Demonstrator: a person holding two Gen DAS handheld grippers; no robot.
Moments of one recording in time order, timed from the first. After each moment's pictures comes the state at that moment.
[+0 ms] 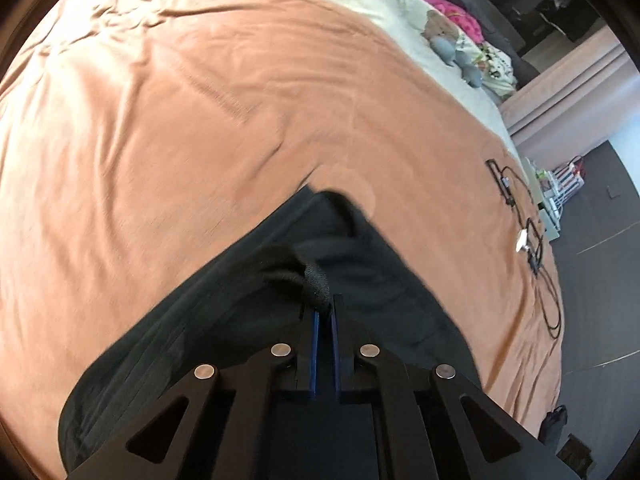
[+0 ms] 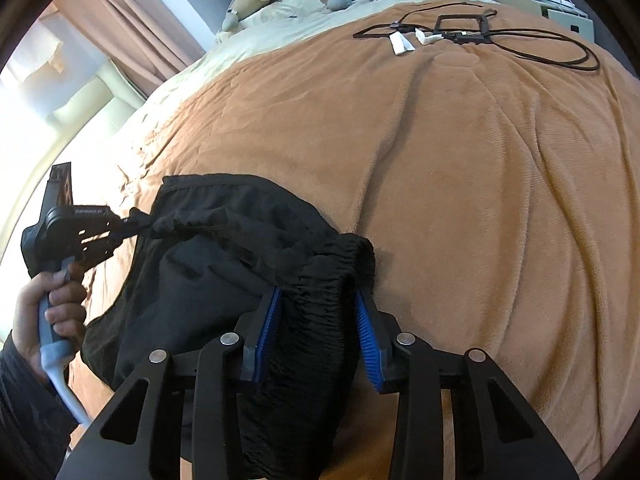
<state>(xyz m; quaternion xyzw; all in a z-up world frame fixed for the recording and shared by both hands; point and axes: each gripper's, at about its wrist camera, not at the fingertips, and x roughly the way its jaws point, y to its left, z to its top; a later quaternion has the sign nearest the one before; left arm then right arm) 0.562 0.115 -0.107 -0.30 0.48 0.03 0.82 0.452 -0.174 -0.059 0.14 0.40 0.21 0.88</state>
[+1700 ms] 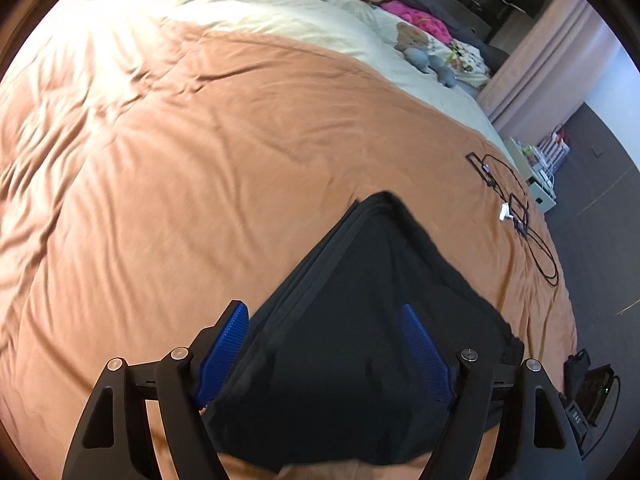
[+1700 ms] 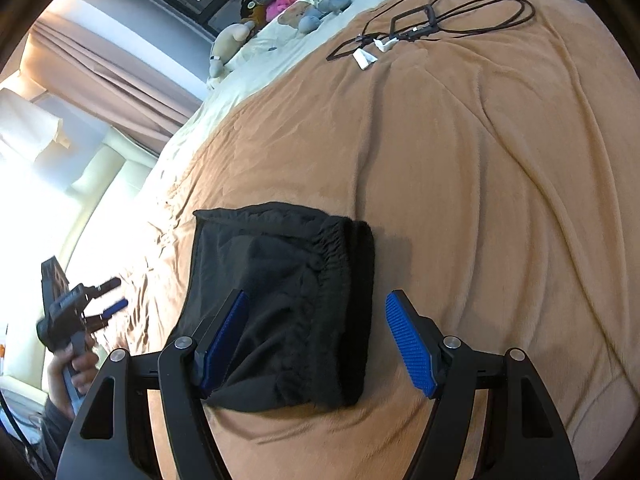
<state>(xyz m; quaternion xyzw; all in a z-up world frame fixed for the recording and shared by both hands) 0.456 0.169 -0.036 -0.22 0.47 0.02 0.86 0.404 -0.231 -0.054 0.27 0.38 0.21 0.86</state>
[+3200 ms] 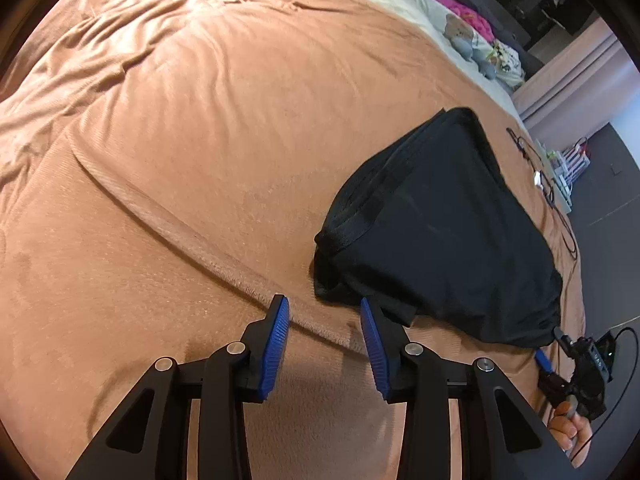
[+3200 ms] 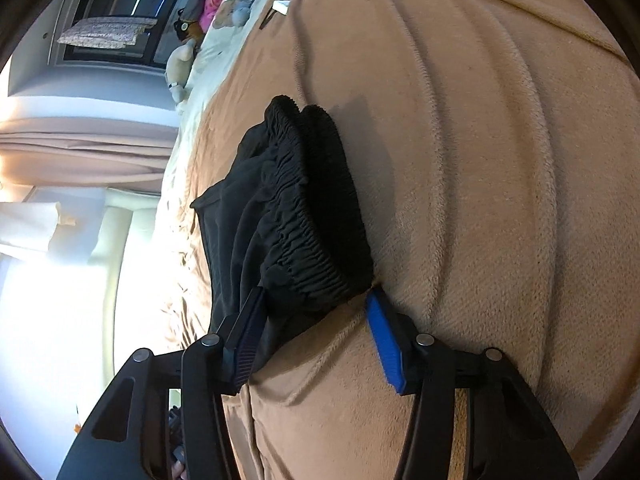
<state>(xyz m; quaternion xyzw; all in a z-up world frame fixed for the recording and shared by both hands) 0.333 0.199 -0.125 -0.27 0.50 0.06 0.82 0.411 -0.223 -0.134 0.43 0.42 0.19 0.77</state>
